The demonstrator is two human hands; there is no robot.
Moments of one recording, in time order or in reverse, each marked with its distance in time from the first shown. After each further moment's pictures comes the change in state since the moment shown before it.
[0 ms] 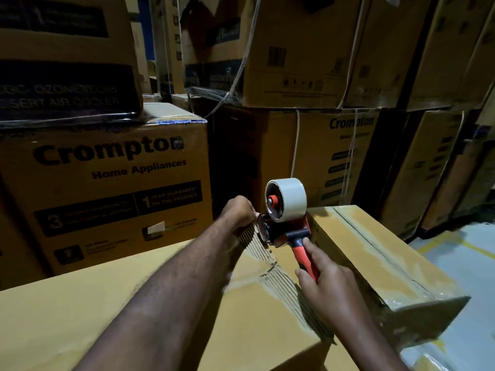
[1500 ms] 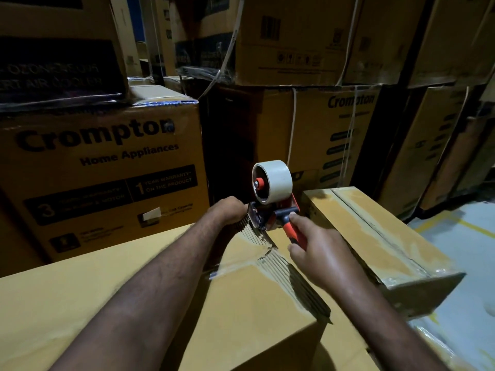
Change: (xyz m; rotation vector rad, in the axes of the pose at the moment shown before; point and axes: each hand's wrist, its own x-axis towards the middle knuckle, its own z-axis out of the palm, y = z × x) left_hand 0.015 -0.043 0.019 0.237 -0.109 -0.007; right_hand 0.018 -0.017 -0.012 -0.101 -0.122 0.010
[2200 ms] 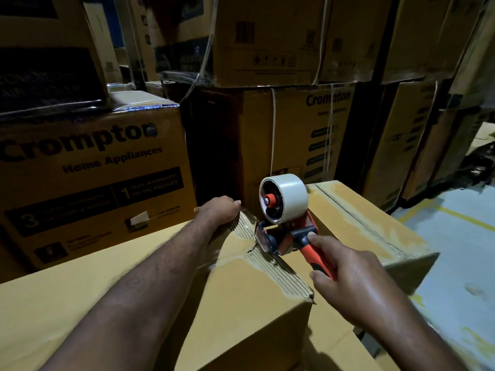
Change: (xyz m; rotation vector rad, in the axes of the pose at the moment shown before) left_hand -0.006 0.012 0.016 0.223 0.087 0.000; right_hand -0.075 0.030 -0.042 -0.042 -0.039 0.087
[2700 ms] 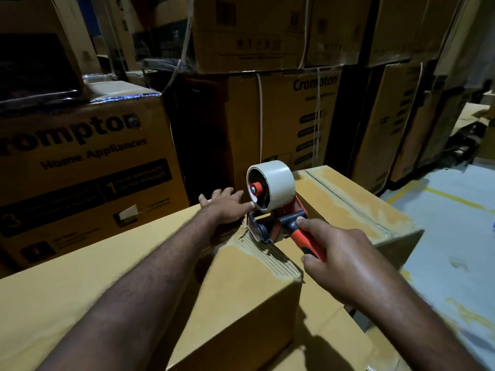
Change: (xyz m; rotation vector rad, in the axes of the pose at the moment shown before) left_hand -0.027 0.022 0.010 0.201 -0.173 0.200; right_hand -0.007 -0.005 -0.007 0.010 -0.004 0.002
